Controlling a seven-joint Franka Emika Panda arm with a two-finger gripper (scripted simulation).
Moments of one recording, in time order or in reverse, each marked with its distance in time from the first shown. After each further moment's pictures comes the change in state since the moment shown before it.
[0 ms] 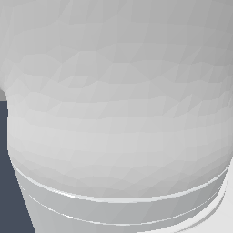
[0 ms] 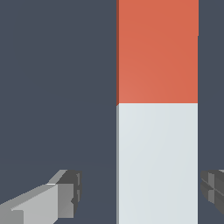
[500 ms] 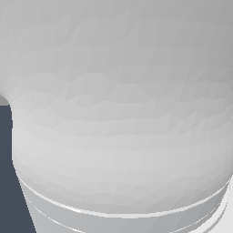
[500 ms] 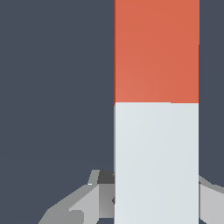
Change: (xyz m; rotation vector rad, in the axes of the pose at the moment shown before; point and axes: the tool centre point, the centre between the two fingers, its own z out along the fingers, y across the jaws) arm 0.000 0.001 0.003 -0.002 0.001 0.000
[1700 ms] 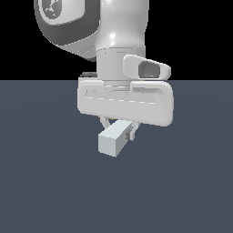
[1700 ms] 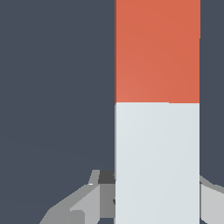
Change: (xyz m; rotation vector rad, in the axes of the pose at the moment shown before) arm 0.145 -0.102 -0.064 0.002 -0.002 -0.202
